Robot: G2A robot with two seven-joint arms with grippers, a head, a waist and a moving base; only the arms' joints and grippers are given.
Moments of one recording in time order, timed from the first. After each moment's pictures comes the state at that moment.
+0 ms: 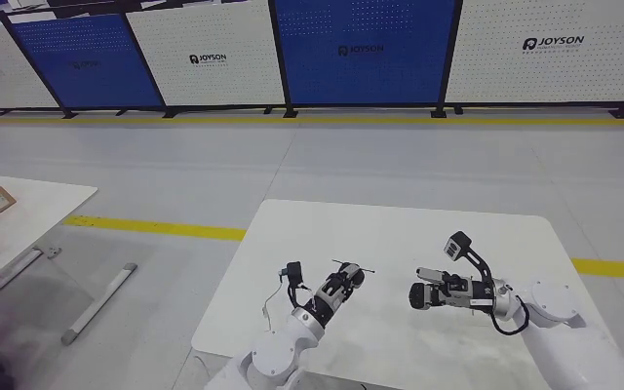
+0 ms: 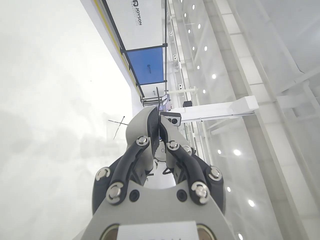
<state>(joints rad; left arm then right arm) 1.56 -1.22 -1.07 -1.82 -0.28 -0.02 0.05 -0.96 -1.10 1.03 -1.14 0.58 -0.19 1.32</state>
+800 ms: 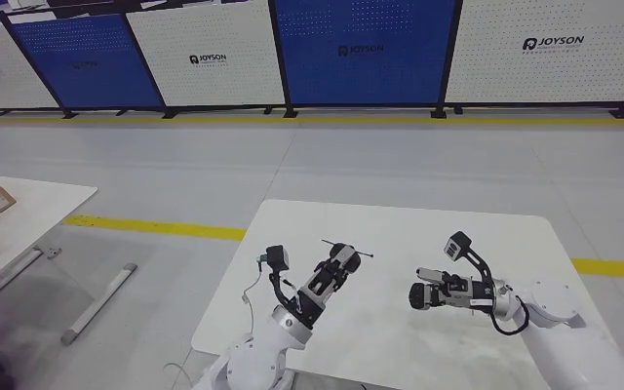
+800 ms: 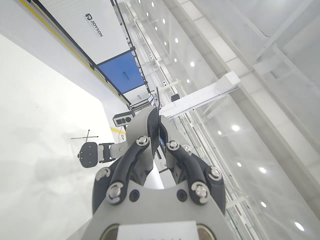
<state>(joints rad) 1.68 -1.19 -1.17 -2.12 -0.08 -0.05 0.03 -0.96 -1.10 1.03 -1.14 0.58 -0.19 1.32</state>
